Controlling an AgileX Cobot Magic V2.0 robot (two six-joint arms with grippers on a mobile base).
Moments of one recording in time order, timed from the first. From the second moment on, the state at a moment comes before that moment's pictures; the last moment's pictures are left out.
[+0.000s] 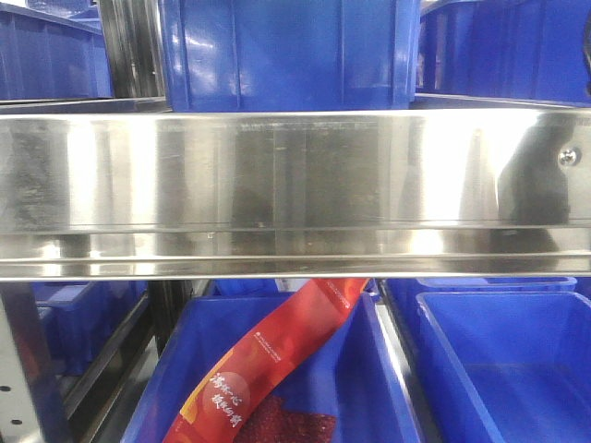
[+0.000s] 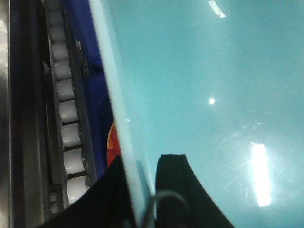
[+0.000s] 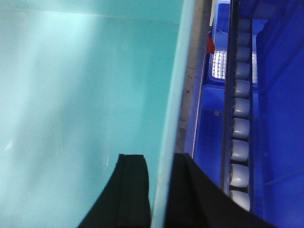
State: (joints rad) left arm -0.34 1.72 -2.02 0.04 1.25 -0.18; right arm 0.16 1.68 -2.03 0.08 1.26 0.06
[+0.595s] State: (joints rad) left arm -0.34 1.72 -2.07 0.09 1.26 -0.19; right arm 0.16 1.73 -2.03 0.11 1.24 0.06
